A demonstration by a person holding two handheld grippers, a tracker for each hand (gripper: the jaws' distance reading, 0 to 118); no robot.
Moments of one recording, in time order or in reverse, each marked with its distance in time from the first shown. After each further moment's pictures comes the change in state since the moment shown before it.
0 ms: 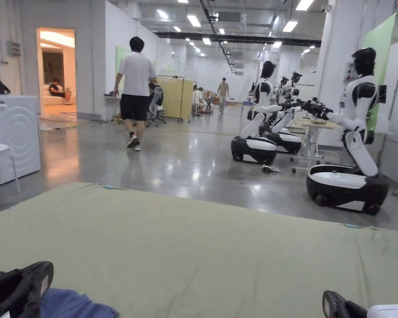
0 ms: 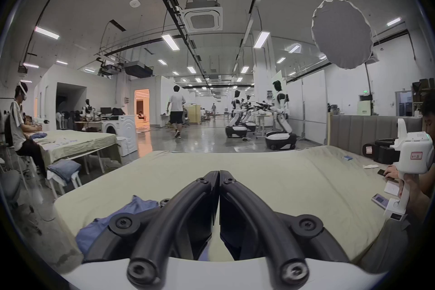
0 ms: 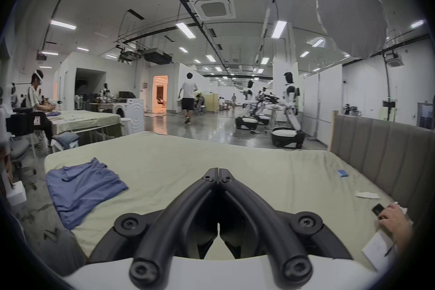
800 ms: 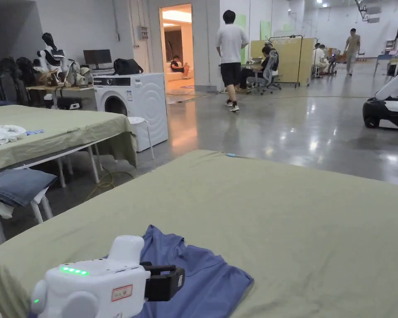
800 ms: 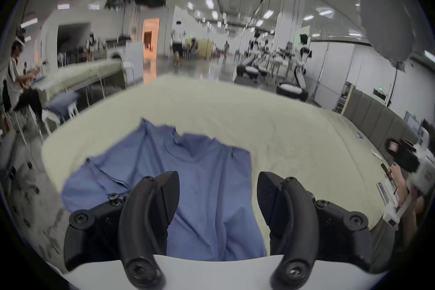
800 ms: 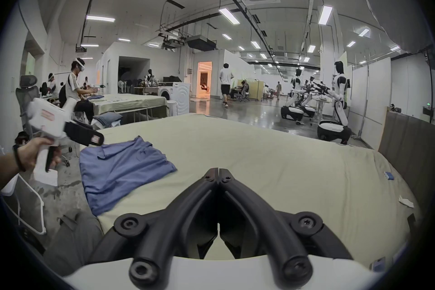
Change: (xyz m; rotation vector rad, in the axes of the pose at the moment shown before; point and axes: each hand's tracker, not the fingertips) left arm -0.128 -0.092 -0.130 -0.562 -0.004 0.236; right arm -0.054 -0.044 -0.038 -0.104 0.274 0.056
